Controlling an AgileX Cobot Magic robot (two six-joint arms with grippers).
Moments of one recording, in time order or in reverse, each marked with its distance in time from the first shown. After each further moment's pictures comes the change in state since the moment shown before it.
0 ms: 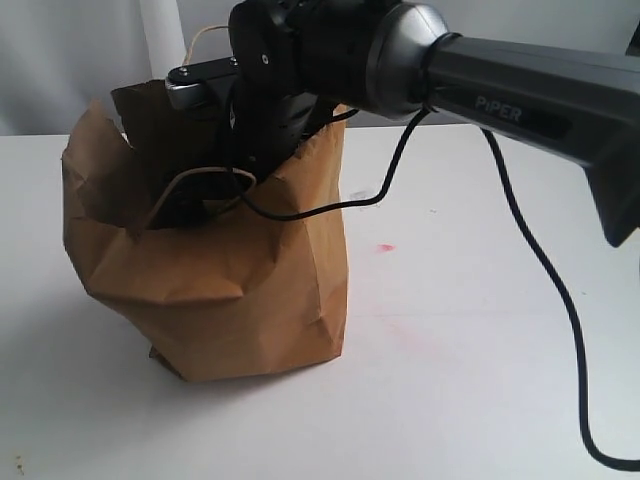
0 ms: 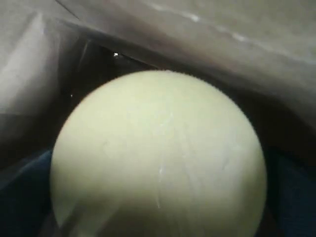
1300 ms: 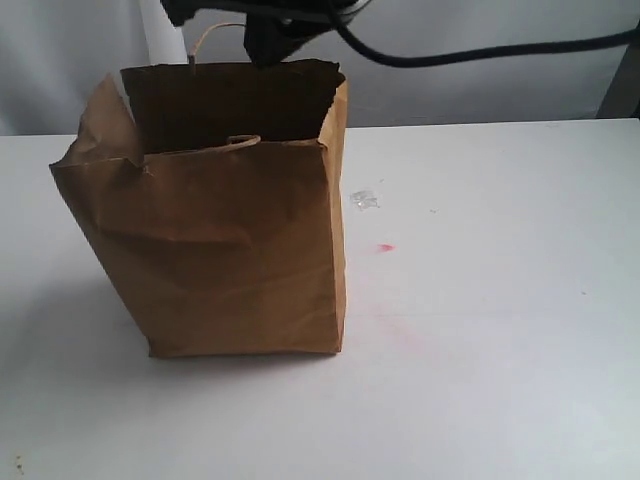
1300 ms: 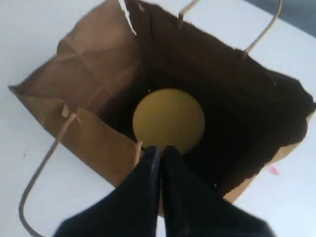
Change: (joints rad) left arm 0.000 0.000 0.000 0.000 0.000 0.000; right arm 0.000 -0.413 0.000 0.029 0.174 -0.128
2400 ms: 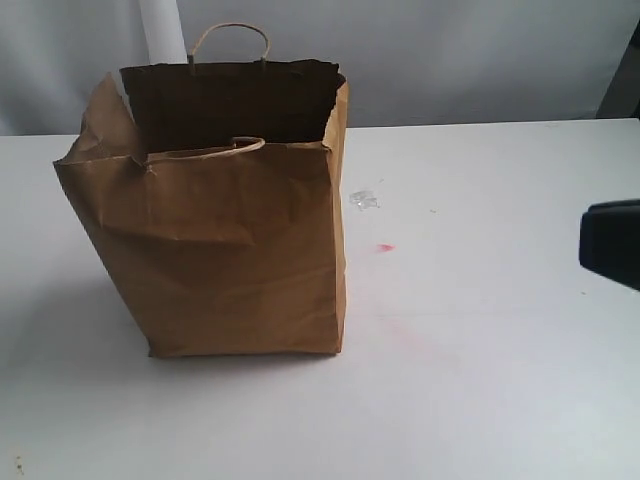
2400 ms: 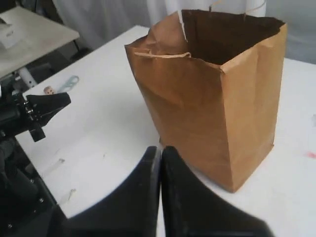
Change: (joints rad) left arm 0.000 0.000 0.000 0.000 0.000 0.000; right arm 0.000 -1.156 1.185 0.217 -0.537 -0.068
